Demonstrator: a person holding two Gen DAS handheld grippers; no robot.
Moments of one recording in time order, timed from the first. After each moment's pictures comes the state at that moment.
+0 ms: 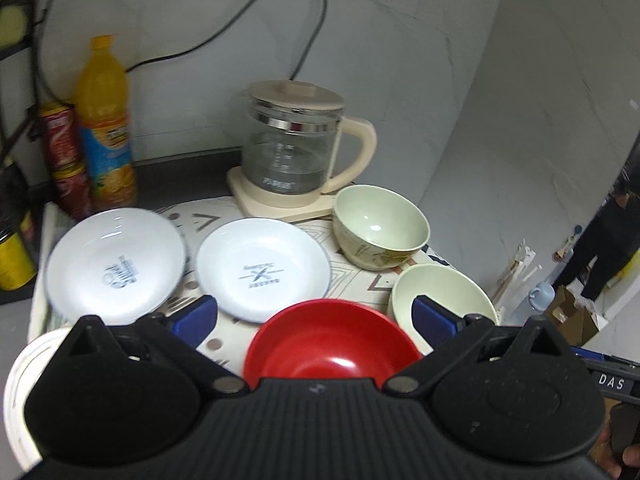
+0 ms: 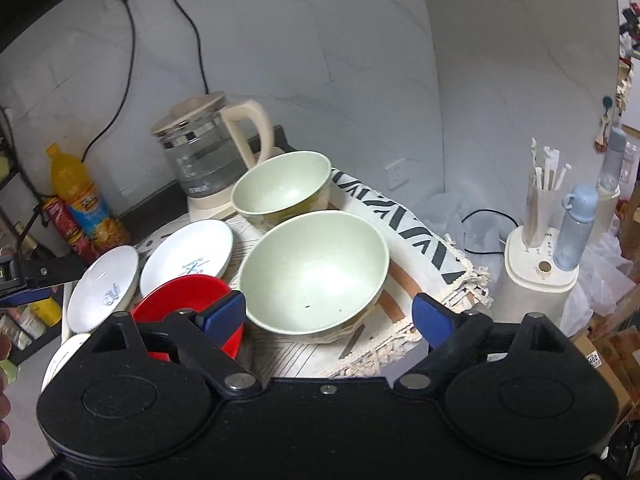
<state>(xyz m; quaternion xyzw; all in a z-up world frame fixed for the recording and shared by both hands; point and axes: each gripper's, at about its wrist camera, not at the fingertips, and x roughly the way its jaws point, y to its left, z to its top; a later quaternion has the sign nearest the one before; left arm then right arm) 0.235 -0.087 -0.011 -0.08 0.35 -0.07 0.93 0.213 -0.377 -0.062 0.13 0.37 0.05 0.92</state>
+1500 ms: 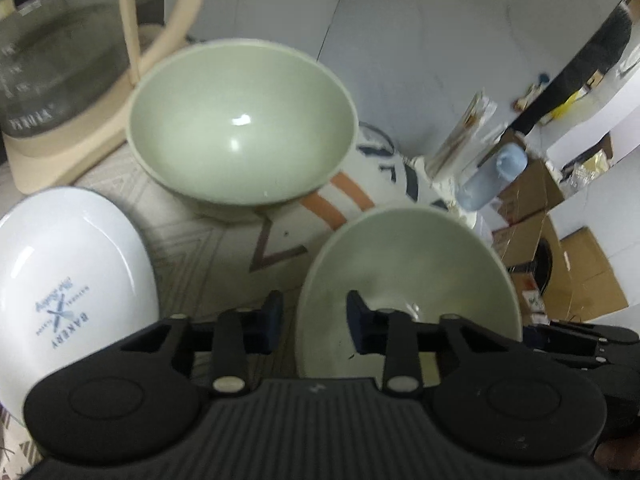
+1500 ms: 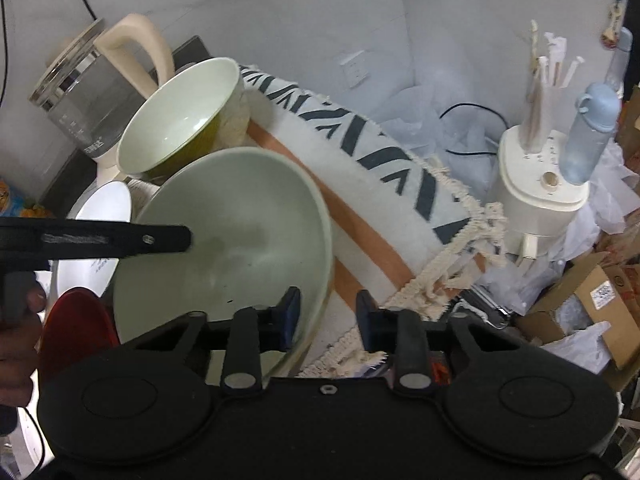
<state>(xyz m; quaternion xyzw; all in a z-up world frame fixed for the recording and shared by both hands) 0.429 -0.209 -0.134 0.01 0.56 -0.24 0.80 0.325 -0.398 -0.157 0.18 0.52 0.01 0.83</state>
